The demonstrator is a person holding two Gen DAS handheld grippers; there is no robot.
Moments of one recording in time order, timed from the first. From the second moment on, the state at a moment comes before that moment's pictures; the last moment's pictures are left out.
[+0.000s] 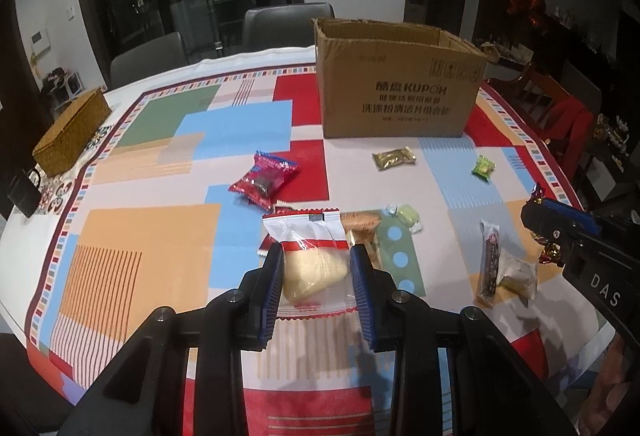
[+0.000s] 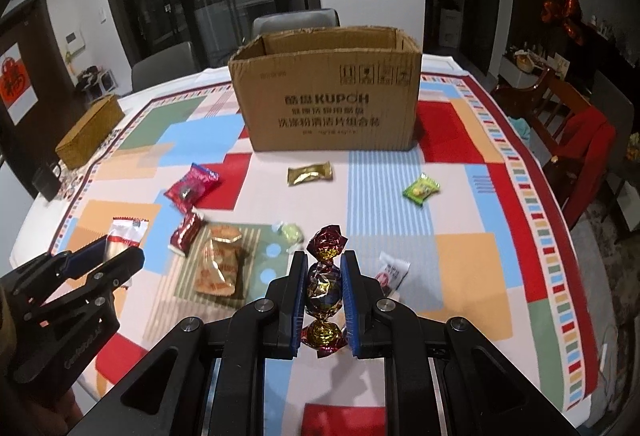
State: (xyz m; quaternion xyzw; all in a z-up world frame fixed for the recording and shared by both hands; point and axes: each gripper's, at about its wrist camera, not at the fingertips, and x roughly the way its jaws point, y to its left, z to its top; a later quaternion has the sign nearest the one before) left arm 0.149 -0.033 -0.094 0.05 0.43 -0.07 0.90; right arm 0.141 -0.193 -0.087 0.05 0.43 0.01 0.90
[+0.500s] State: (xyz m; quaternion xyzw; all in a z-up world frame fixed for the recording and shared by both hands) left arm 0.173 -0.043 -0.060 0.05 0.40 -0.09 0.91; right arm 0.158 -0.203 -0.053 0.04 0.38 0.00 0.92
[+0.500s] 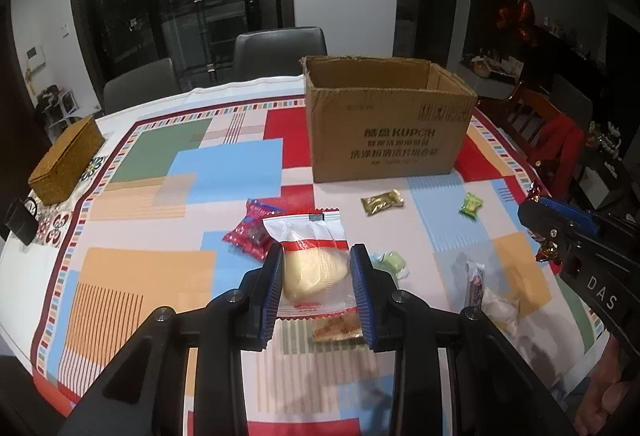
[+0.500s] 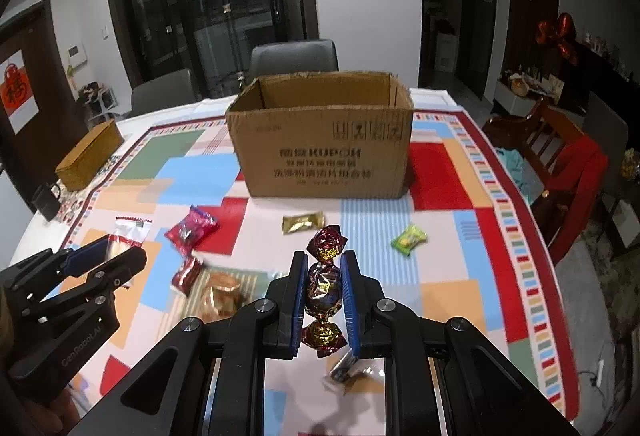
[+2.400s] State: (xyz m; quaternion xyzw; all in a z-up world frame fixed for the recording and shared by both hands) left arm 0.354 -0.096 0.006 0.06 0.32 -0.09 0.94; right arm 0.306 -0.235 0.030 0.03 0.28 -0.05 0.96
